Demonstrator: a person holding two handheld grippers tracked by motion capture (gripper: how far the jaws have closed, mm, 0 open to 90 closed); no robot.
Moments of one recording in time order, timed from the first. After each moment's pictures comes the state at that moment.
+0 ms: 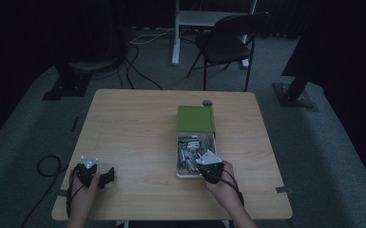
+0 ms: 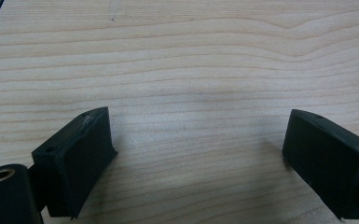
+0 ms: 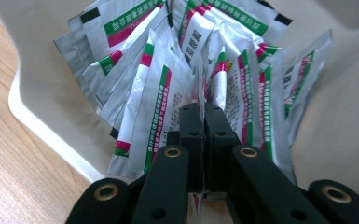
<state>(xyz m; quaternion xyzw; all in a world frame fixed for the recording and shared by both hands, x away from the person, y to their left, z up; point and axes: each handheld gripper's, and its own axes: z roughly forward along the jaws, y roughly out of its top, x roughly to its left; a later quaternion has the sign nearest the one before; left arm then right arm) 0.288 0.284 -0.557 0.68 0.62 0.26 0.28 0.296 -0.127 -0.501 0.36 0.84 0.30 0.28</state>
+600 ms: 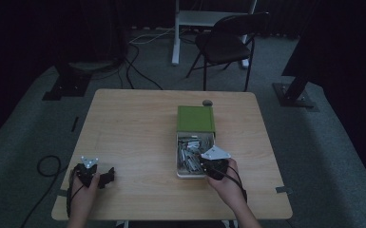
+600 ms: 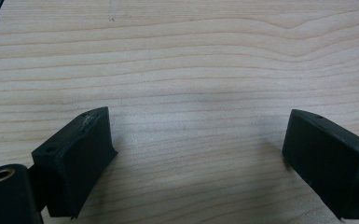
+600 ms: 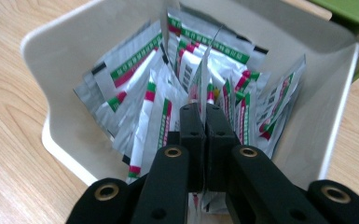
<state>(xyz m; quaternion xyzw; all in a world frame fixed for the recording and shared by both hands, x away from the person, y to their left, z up) 0.288 0.284 -0.557 0.68 0.62 0.26 0.28 0.298 -0.136 -0.480 0.38 0.81 0.36 0.25</state>
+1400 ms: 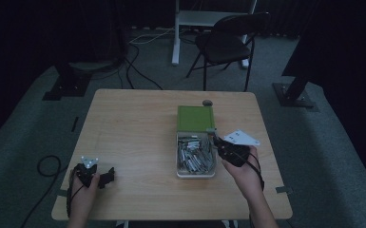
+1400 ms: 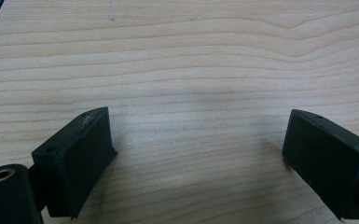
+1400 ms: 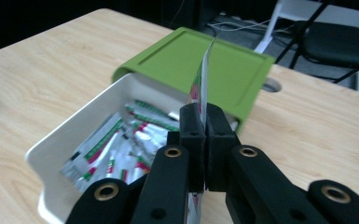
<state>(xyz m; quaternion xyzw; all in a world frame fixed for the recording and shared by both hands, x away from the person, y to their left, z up) 0.288 0.284 -0.557 0.68 0.62 0.26 0.28 0.305 -0.178 -0.416 0.41 0.75 0.44 0.28</state>
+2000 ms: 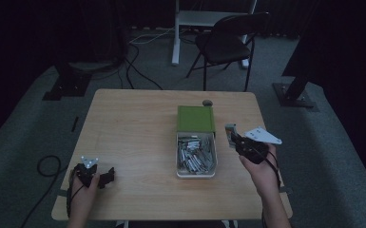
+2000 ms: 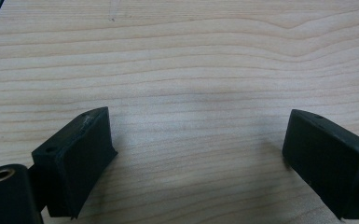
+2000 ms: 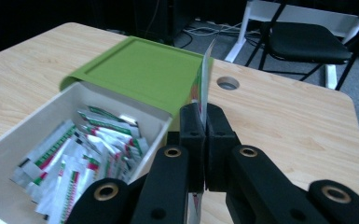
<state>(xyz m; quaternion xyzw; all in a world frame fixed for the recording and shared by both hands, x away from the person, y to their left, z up) 0.288 0.284 -0.557 0.68 0.62 0.26 0.28 0.309 -0.226 -0.411 0.45 0.72 0.44 0.30</state>
